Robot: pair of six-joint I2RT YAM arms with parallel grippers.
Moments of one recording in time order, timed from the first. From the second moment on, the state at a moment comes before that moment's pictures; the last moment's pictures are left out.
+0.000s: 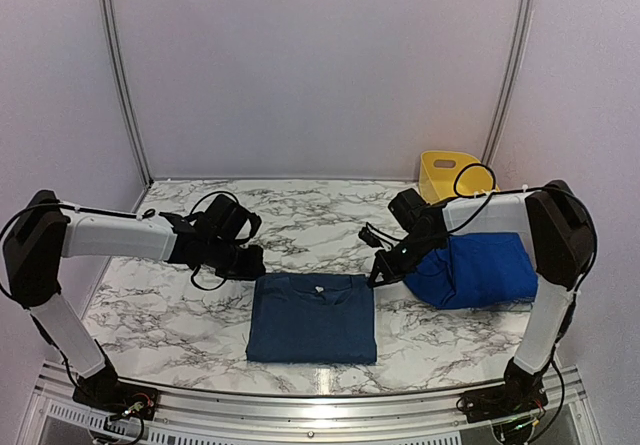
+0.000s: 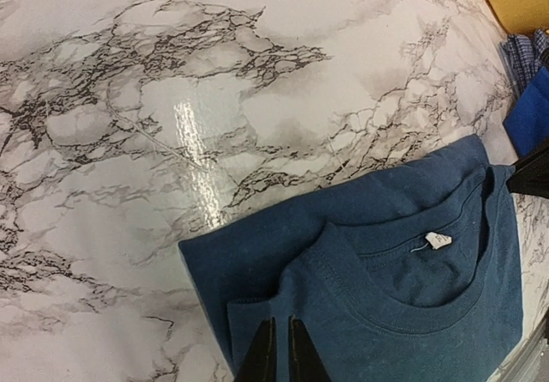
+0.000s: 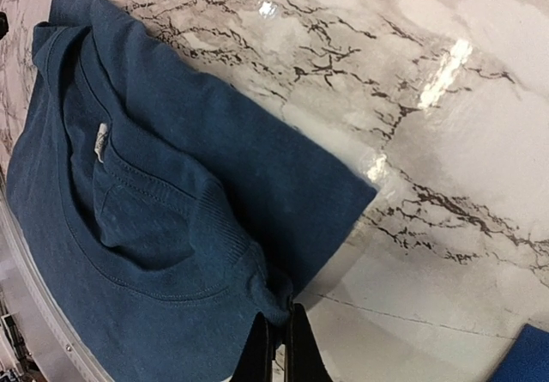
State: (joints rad) left arm -0.74 1.66 0.99 -0.26 0.05 -0.54; right arm 0.52 1.85 1.18 -0.57 -0.49 0.05
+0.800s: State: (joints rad) left arm -0.73 1.73 1.03 -0.27 0.06 -0.51; right arm 0.52 1.85 1.22 -0.60 -0.51 0.05
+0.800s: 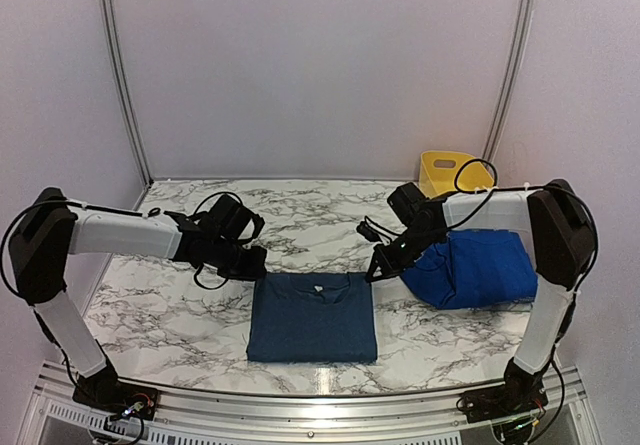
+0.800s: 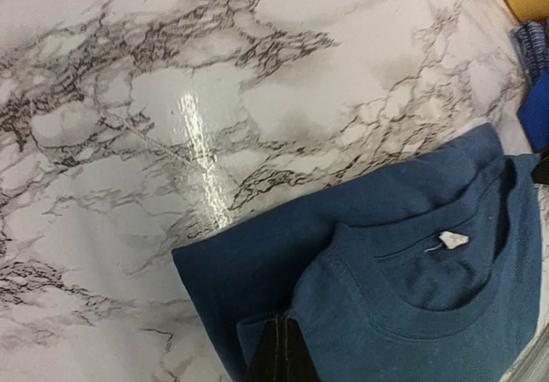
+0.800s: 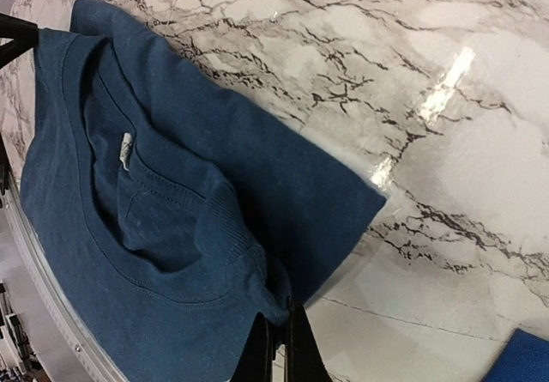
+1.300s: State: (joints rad) left arm -0.69 1.66 0.98 -0.27 0.03 -0.51; right arm 0.52 1.94 1.30 -0.58 -0.51 0.03
